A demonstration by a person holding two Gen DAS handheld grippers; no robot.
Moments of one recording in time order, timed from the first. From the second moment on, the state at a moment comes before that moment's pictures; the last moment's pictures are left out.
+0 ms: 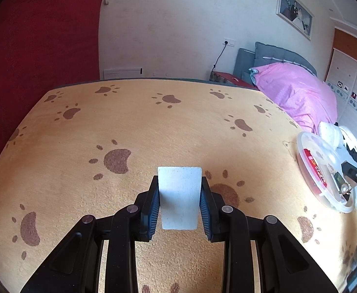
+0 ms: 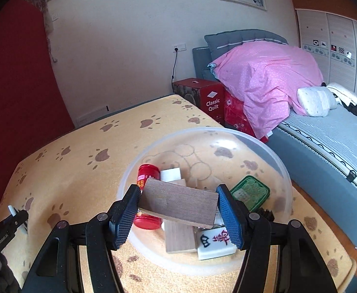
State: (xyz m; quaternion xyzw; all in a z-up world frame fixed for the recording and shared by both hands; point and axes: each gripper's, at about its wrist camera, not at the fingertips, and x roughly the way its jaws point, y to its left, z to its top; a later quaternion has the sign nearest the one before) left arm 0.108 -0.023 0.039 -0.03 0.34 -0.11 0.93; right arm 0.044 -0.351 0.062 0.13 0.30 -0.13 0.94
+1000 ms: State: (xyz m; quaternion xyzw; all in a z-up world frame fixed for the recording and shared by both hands) left arm 0.108 -0.038 0.031 0.00 0.35 -0.12 0.93; right arm 0.007 -0.400 0.041 0.15 0.29 -0.18 0.93
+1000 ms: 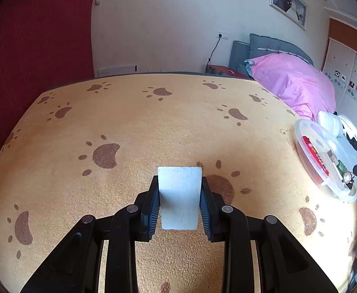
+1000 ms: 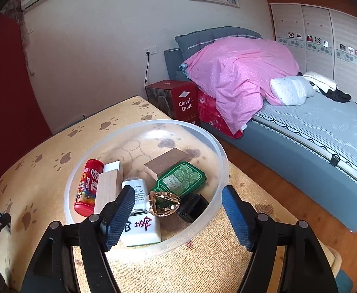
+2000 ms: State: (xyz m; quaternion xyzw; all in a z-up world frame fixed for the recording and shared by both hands) left arm 0.091 -0.193 0.065 0.03 0.35 -0.26 0.90; right arm -0.027 -0.420 0.028 0.14 0.30 -0.10 0.94
